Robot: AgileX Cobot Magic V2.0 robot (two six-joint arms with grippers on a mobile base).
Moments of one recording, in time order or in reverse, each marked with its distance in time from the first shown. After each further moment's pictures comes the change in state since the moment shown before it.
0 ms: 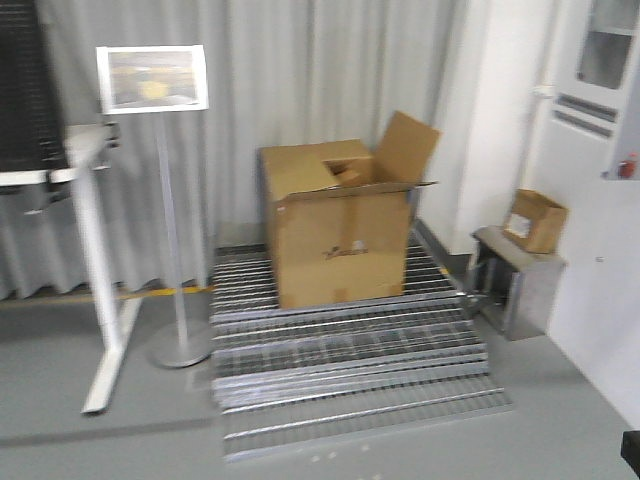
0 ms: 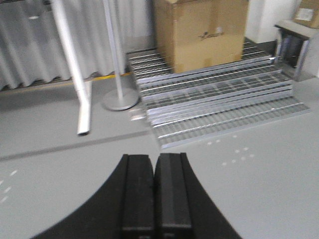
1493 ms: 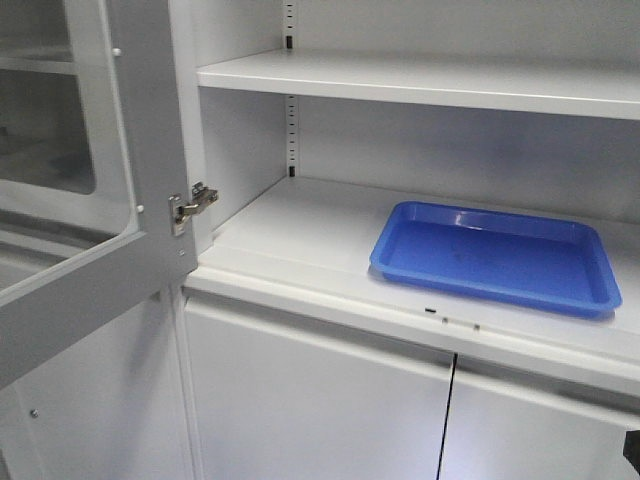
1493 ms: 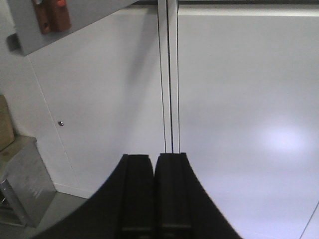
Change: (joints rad) left arm 0.000 0.000 0.000 0.000 0.000 0.000; right arm 0.000 0.000 0.000 0.000 0.002 0.000
